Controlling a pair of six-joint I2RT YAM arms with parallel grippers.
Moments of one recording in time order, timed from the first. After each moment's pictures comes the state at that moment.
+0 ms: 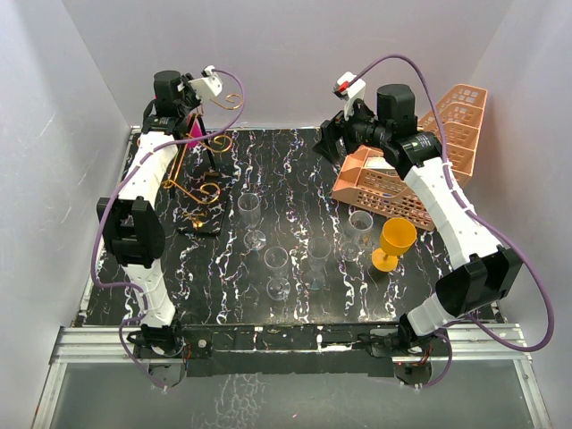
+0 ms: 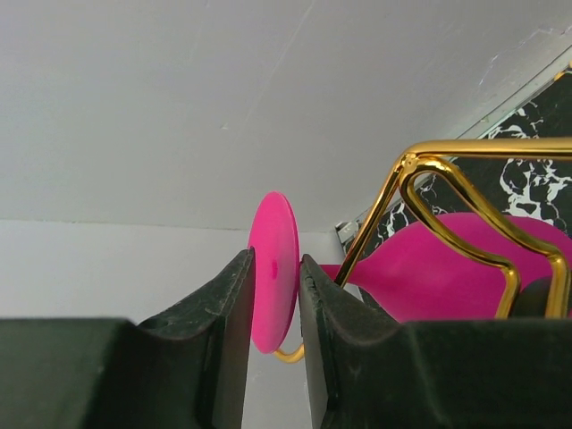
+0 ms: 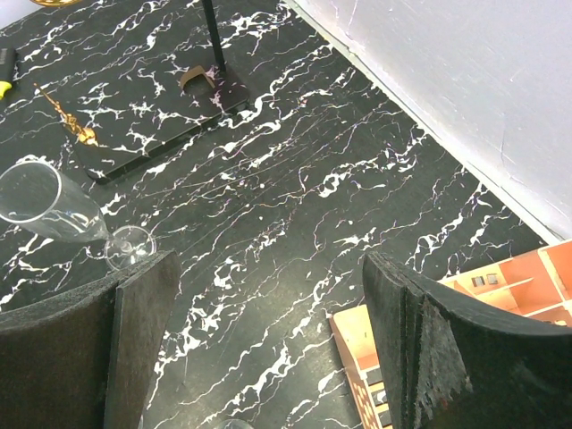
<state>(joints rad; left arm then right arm) -0.11 1.95 1.88 -0.20 -0.16 1.06 0.31 1.53 1.67 -0.52 -0.50 -0.23</state>
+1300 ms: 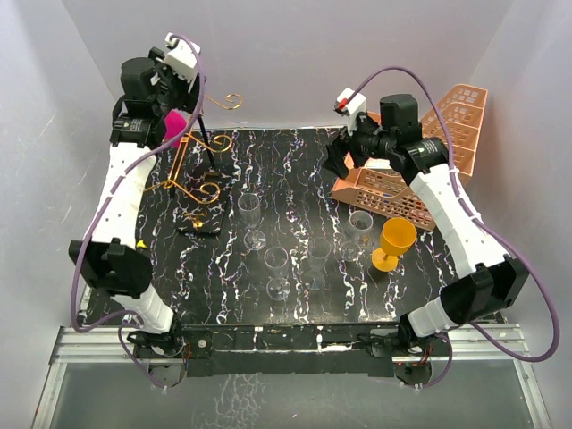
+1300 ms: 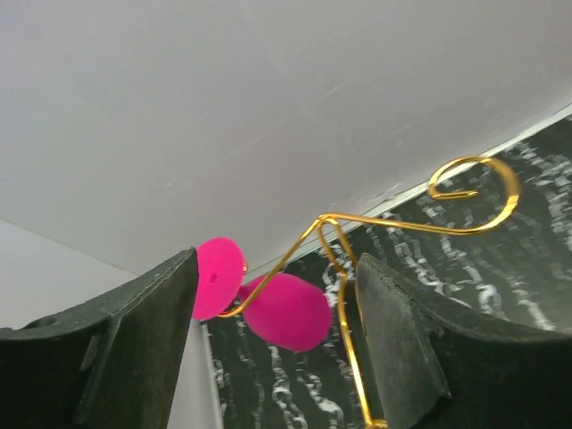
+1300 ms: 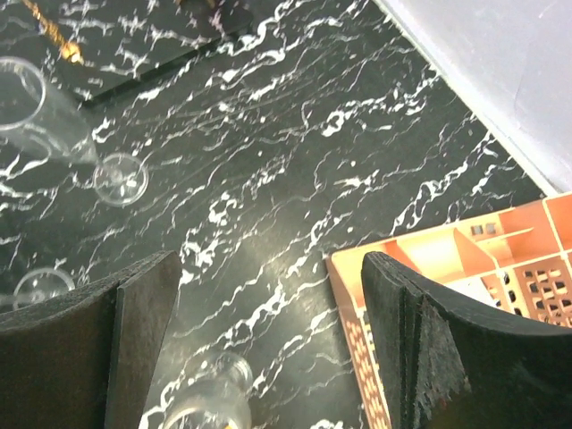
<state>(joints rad) -0.12 1.70 1.88 -0.33 0.09 0.53 0.30 1.48 1.62 -0.64 -0.49 -0.34</state>
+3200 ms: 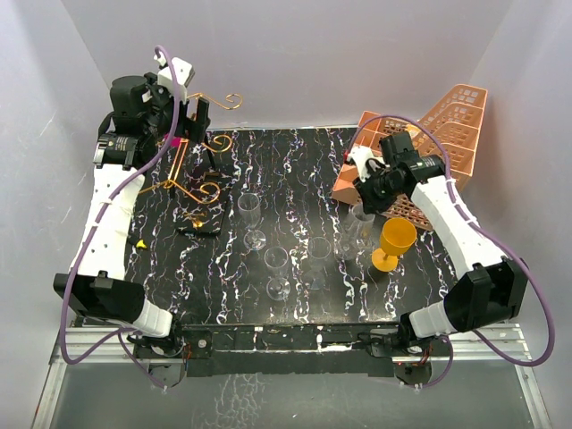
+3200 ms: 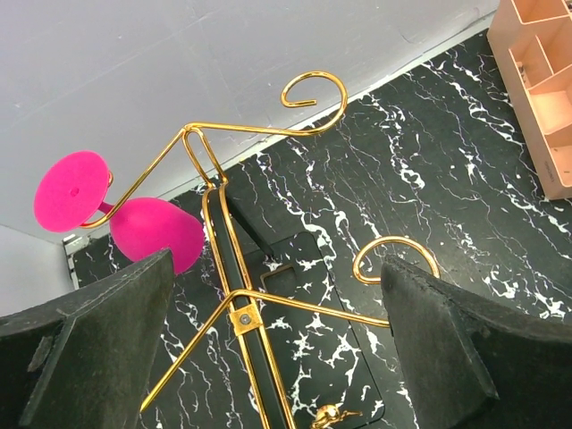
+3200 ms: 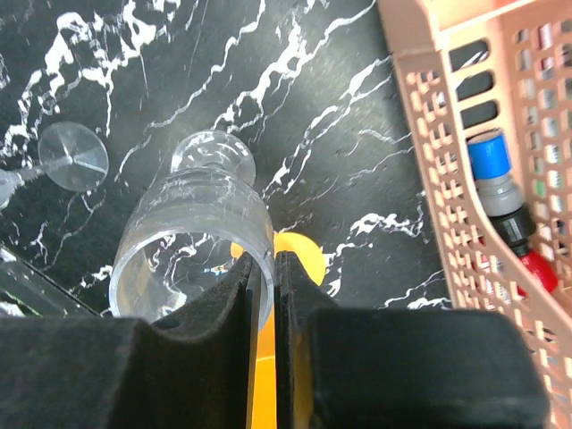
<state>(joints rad) -0.12 1.49 1.77 -0.60 0.27 0.30 0.24 1.41 1.35 -1.03 -0.28 -0.50</state>
